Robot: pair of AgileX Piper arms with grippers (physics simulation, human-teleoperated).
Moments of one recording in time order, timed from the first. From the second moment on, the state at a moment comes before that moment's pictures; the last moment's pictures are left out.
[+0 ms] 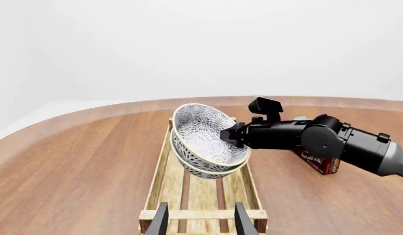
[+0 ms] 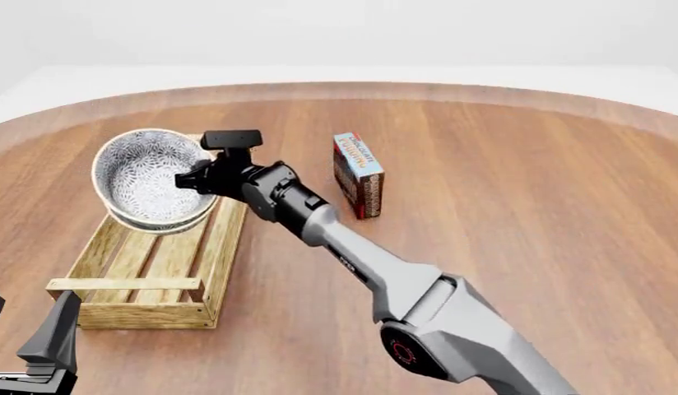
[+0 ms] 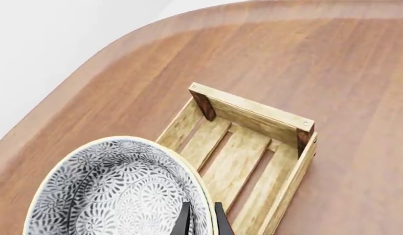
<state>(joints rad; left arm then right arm) 0.00 0.00 0.00 0.00 0.00 0.82 2.80 -2.77 0.43 0.41</state>
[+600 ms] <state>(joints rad) 0.00 0.00 0.00 0.00 0.00 0.82 2.87 -2.81 0.44 0.39</state>
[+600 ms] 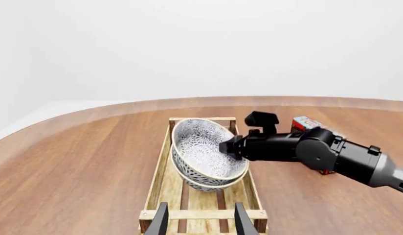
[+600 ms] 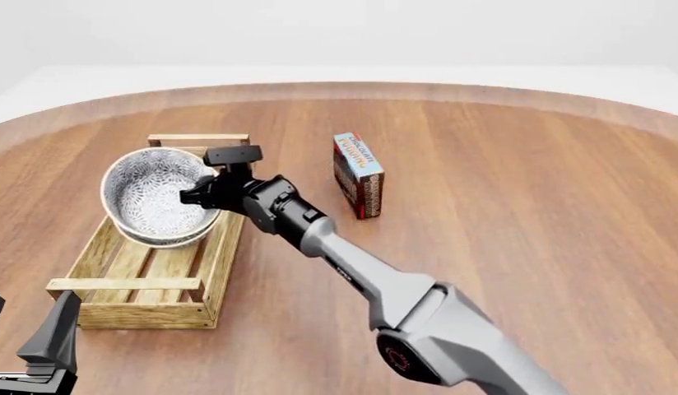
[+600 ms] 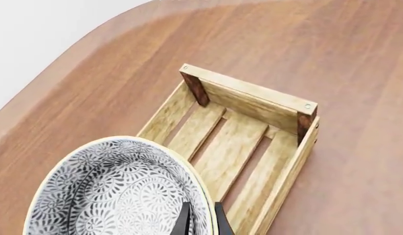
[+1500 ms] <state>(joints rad) 0.00 0.00 0.00 0.00 0.00 0.85 2.88 -2.84 0.46 0.36</state>
